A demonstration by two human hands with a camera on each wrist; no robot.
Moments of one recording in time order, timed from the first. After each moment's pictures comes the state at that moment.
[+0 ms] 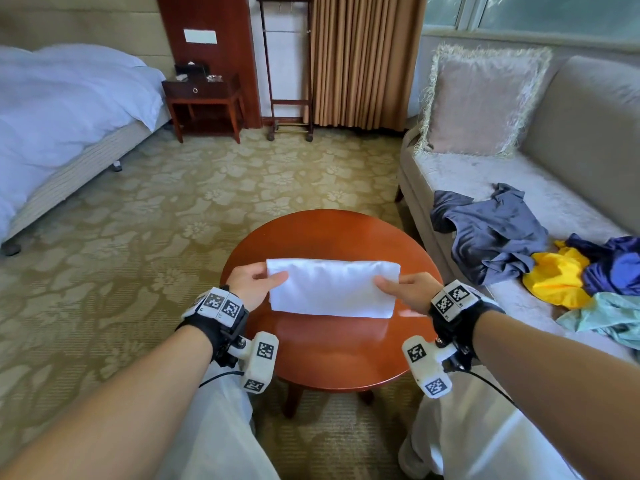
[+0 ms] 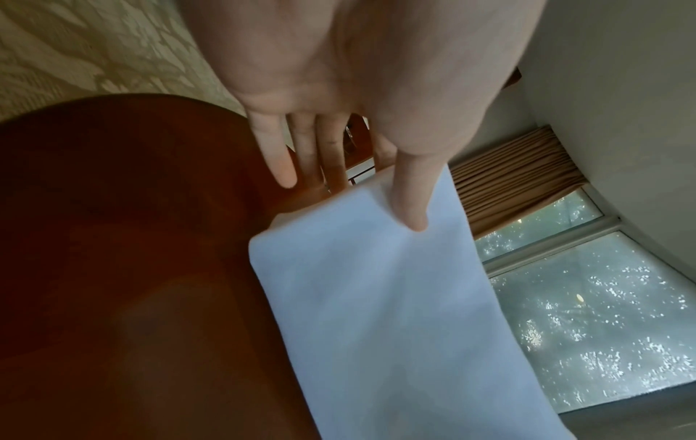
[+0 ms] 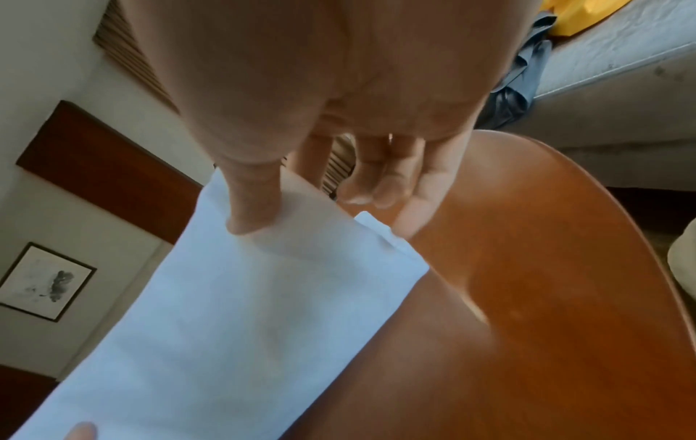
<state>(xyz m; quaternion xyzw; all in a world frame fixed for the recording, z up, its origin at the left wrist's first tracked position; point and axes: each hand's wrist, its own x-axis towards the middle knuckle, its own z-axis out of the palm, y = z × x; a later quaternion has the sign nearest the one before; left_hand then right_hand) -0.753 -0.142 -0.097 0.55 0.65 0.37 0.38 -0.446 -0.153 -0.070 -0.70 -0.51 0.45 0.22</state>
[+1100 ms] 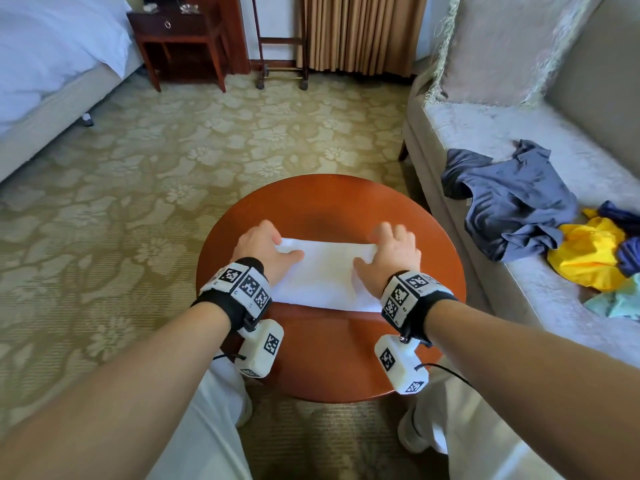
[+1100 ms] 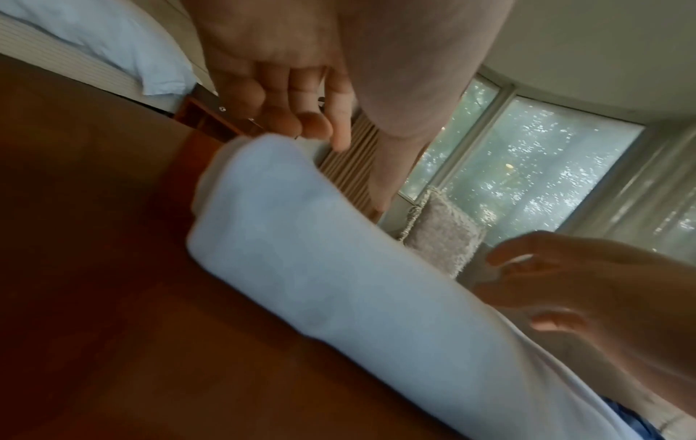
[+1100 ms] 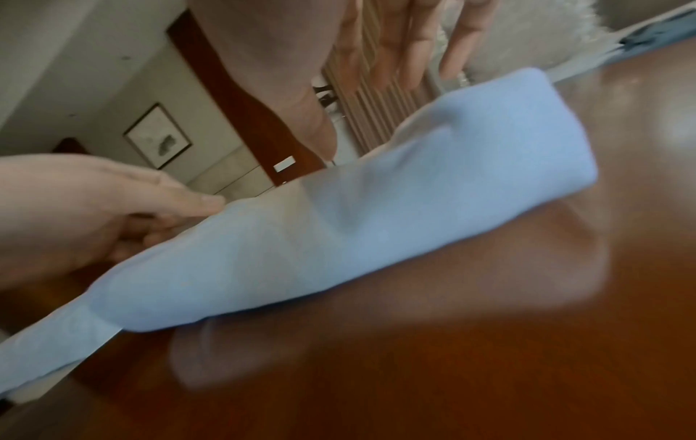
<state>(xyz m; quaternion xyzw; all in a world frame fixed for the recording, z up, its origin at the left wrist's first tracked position) -0.709 -0.072 -0.115 0.60 0.75 0.19 0.21 -0.501 -0.090 -0.113 -0.75 -0.64 0.10 0.15</state>
